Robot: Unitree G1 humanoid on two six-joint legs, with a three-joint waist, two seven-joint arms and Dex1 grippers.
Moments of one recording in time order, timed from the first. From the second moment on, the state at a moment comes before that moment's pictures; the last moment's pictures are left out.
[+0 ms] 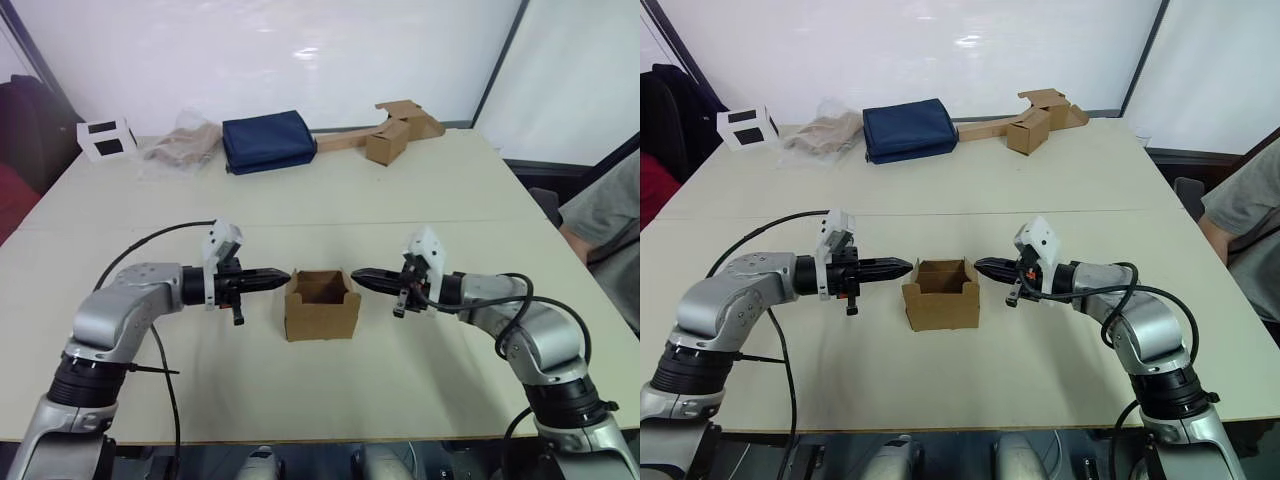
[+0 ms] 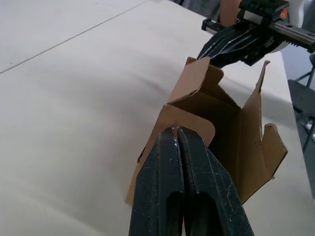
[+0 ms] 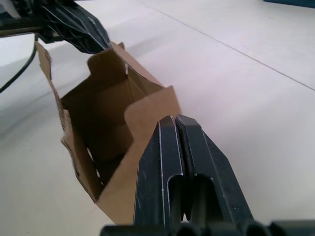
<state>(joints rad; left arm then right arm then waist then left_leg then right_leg) -0.48 0.66 -0.02 -0.13 -0.59 0.71 -1.04 -0.42 -0.55 0.07 -0.28 0.48 0.68 0.86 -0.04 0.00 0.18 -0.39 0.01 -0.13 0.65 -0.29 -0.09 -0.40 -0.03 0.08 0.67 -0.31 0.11</state>
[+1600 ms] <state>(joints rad) -0.76 0.58 -0.13 0.53 -0.40 0.49 -1.28 -0.46 -0.58 0.14 -0.68 0.71 0.95 0.69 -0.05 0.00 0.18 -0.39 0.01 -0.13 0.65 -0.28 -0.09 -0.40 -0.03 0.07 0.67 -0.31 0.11</state>
